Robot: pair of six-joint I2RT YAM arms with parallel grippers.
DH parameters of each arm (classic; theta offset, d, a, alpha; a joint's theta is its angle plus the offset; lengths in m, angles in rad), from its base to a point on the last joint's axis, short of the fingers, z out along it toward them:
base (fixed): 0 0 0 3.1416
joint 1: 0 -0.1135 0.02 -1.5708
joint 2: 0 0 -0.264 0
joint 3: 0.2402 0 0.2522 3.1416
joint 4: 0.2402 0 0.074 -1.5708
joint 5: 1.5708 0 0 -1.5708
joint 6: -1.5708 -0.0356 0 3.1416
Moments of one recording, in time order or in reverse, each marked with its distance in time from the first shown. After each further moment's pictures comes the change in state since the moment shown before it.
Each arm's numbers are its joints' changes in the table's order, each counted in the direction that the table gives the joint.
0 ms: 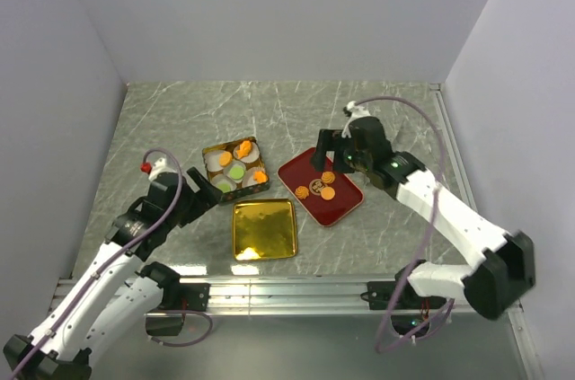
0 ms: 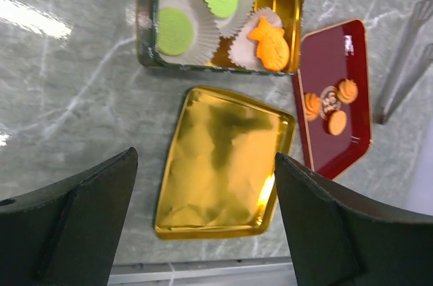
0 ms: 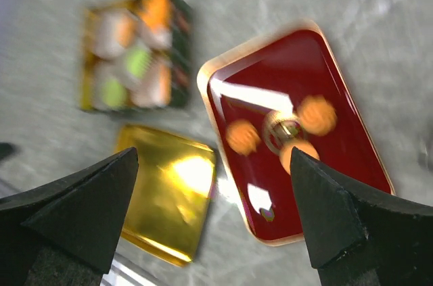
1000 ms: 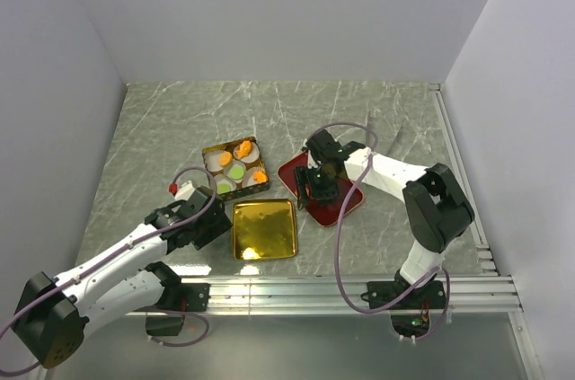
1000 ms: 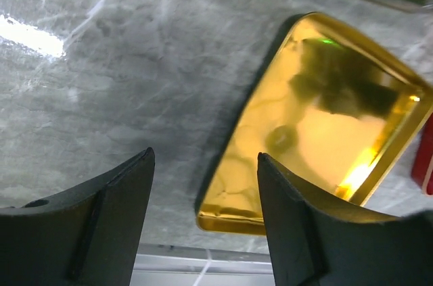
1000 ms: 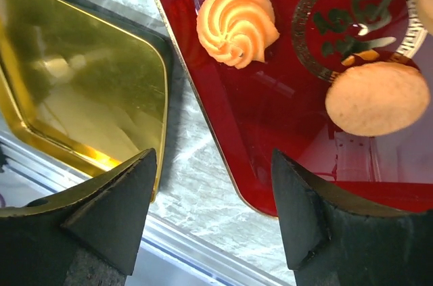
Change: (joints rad) left arm 0.207 -0.235 -0.143 -0.007 -0.062 0.243; right arm -0.059 -0.558 0.124 0.259 -0.261 0.076
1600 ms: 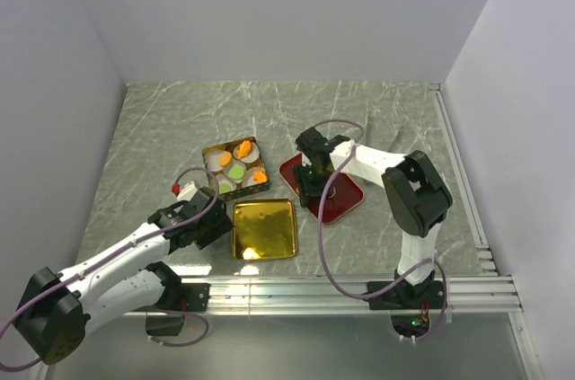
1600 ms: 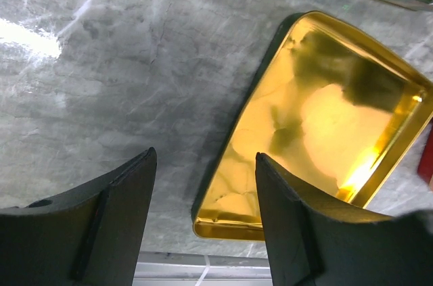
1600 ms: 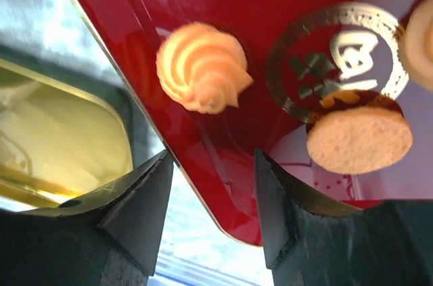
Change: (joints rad) left arm 0.007 -0.022 -0.028 -0.053 0.008 0.000; right arm -0.011 -0.159 0.112 0.059 0.104 0.014
